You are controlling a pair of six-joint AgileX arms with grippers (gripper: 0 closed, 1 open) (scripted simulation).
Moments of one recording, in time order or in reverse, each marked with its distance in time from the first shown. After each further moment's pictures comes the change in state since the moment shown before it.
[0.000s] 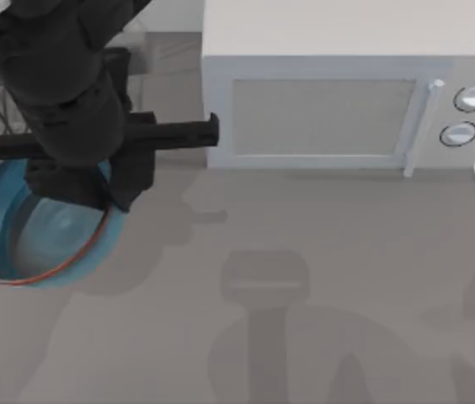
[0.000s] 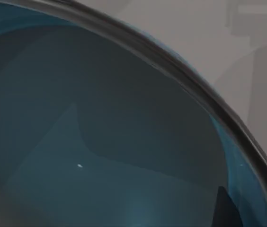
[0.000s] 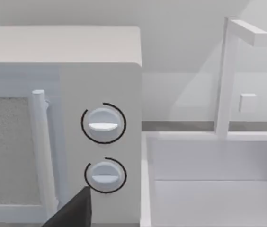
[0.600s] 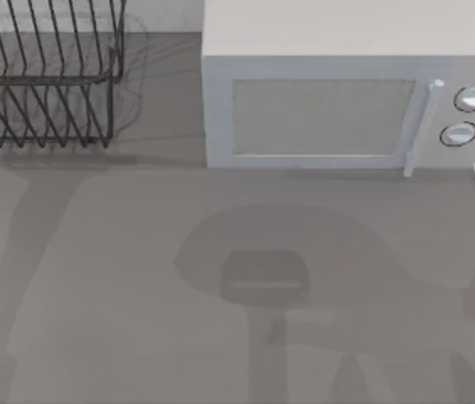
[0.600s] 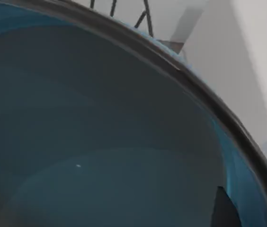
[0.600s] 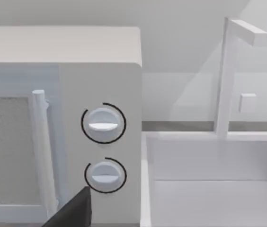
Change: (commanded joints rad) left arm 0.481 -0.390 -0.320 0.775 0.108 0.382; right arm 0.000 0.000 0.000 0.000 0.000 0.000
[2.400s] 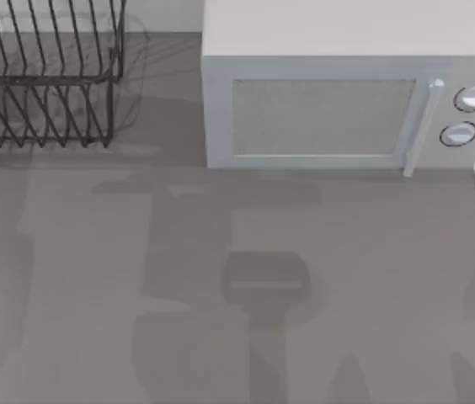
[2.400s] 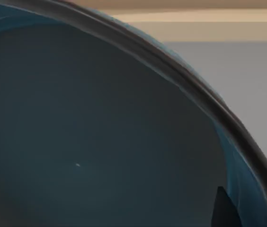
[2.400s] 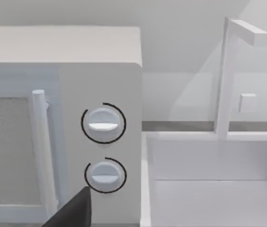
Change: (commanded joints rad) left arm 0.220 0.490 -0.355 1.446 -0.009 0.251; right arm 0.000 0.000 0.000 0.000 0.000 0.000
